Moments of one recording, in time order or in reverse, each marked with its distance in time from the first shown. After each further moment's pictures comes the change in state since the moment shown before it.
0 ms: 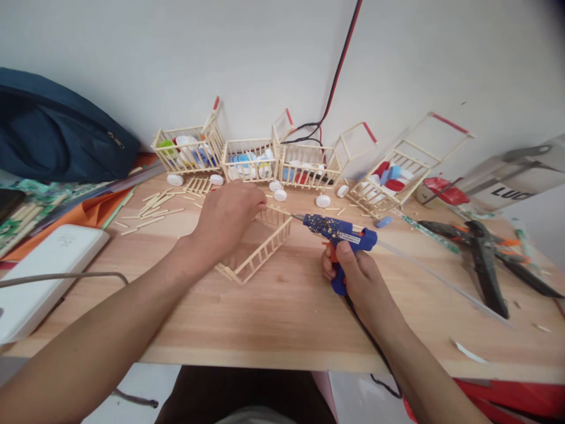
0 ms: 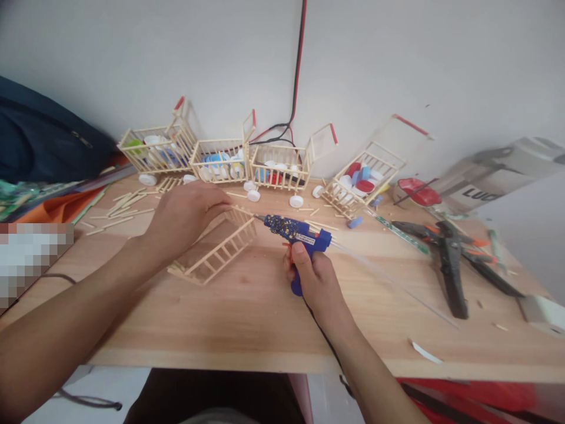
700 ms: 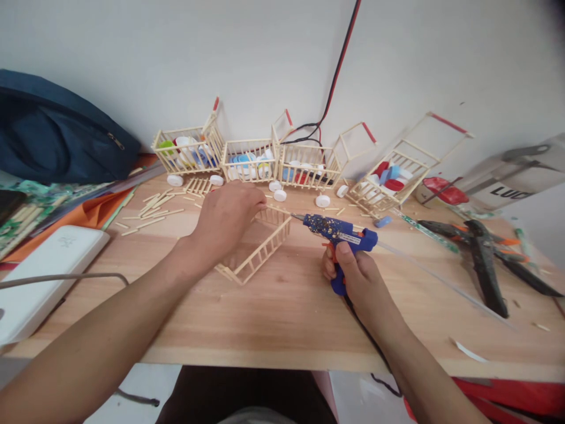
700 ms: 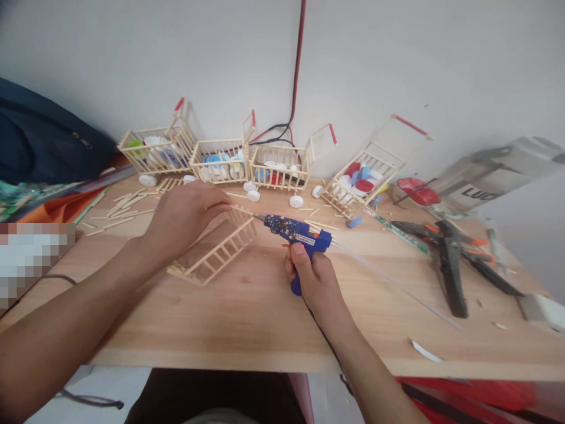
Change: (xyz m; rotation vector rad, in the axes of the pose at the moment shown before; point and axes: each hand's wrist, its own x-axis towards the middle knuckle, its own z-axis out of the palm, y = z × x) left_hand -0.001 -0.002 0.002 -0.022 0.049 0.016; right_hand 0.000 0.008 -0.004 -0.083 -0.030 -0.070
